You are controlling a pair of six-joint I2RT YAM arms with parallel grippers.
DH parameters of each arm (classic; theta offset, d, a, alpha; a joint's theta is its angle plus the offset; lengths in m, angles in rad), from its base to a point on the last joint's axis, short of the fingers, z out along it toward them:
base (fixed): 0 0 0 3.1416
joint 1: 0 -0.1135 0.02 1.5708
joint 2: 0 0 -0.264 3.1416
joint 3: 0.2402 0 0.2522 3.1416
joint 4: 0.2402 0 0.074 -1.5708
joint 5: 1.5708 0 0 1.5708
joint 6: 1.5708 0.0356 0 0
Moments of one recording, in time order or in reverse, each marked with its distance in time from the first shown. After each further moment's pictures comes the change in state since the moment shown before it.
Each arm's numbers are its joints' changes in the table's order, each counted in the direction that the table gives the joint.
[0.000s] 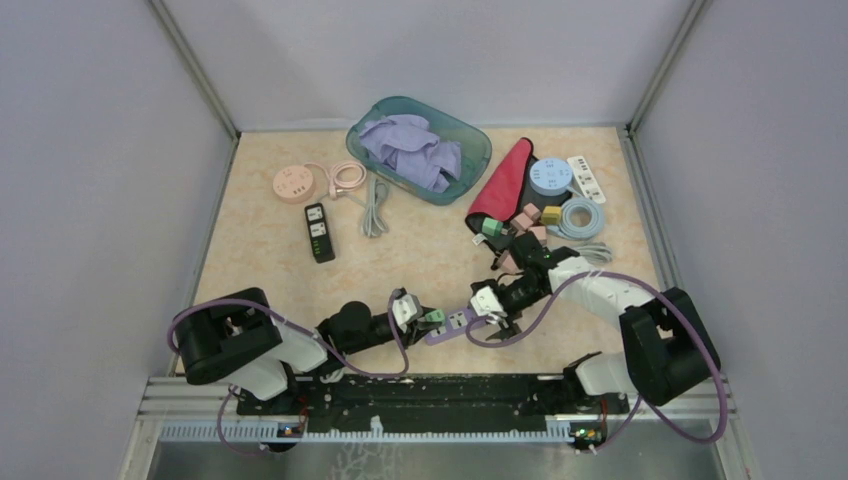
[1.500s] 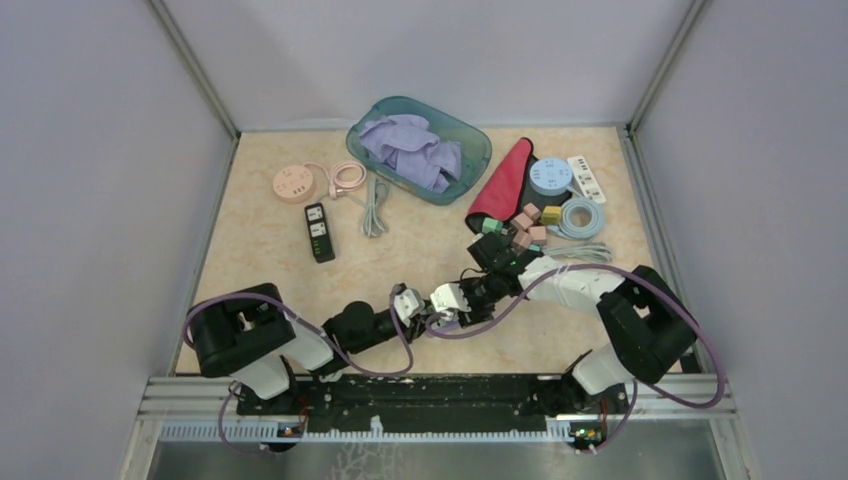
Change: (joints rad) left arm 0.005 0.081 0.038 -0.070 -0.100 -0.003; right arm -0.239 0.127 0.065 -0.301 0.325 0.405
